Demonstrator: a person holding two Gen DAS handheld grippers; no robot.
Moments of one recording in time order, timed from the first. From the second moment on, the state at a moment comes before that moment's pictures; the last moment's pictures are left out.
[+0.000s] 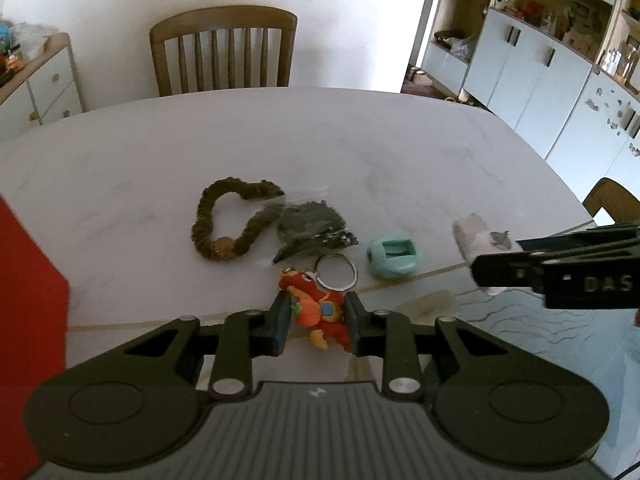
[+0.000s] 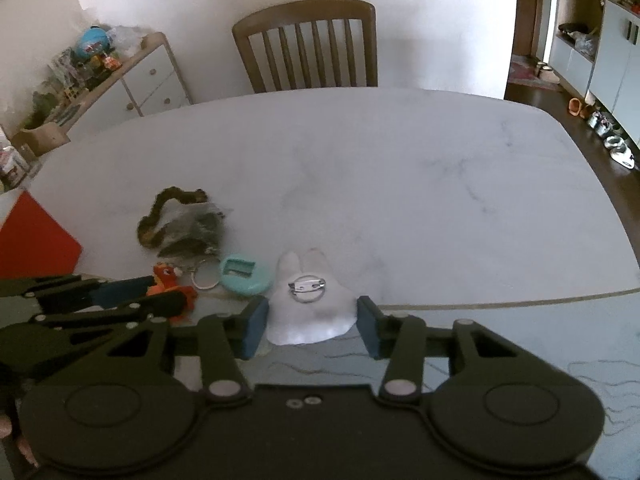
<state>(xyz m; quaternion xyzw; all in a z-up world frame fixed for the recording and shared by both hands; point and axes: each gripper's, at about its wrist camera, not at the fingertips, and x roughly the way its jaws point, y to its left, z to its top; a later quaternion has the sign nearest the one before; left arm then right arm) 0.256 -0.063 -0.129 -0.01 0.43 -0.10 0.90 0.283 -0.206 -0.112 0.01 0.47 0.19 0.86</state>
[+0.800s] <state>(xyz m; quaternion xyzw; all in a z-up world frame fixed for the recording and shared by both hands) 0.182 -0.025 -0.068 -0.05 0.43 -0.12 0.89 0.195 -0.190 -0.049 0.02 0.45 0.22 0.86</state>
